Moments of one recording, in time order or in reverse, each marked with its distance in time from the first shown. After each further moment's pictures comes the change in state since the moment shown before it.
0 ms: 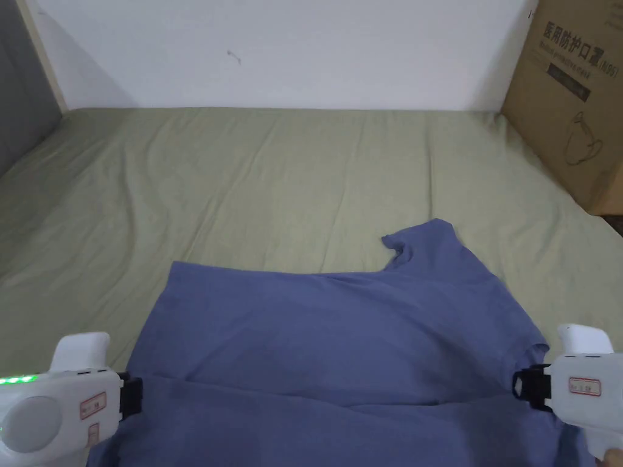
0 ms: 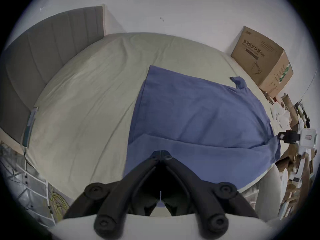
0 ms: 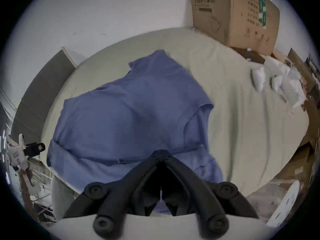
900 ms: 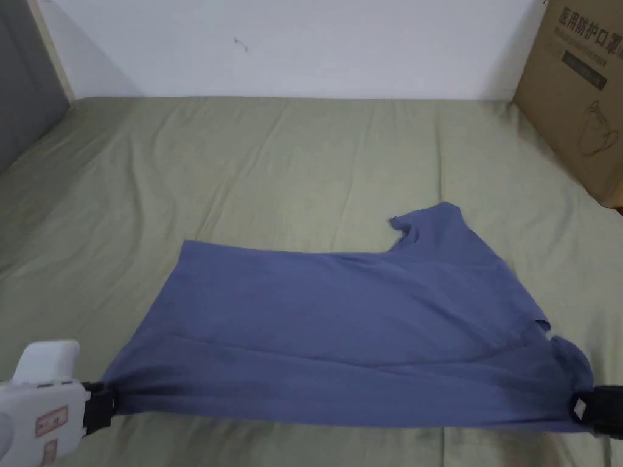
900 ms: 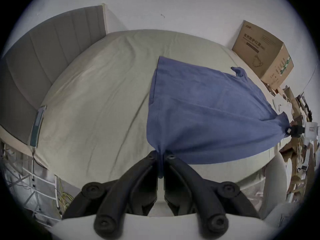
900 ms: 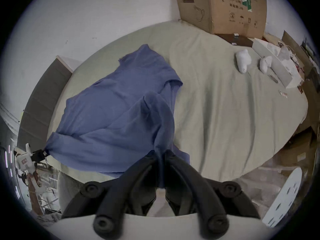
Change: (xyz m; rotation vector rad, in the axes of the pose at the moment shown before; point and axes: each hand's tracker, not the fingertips) left arm -0.022 -0.023 0.032 -0.035 0.017 -0.047; right arm 0.057 -0.022 0.041 -0.044 0.003 -0.078
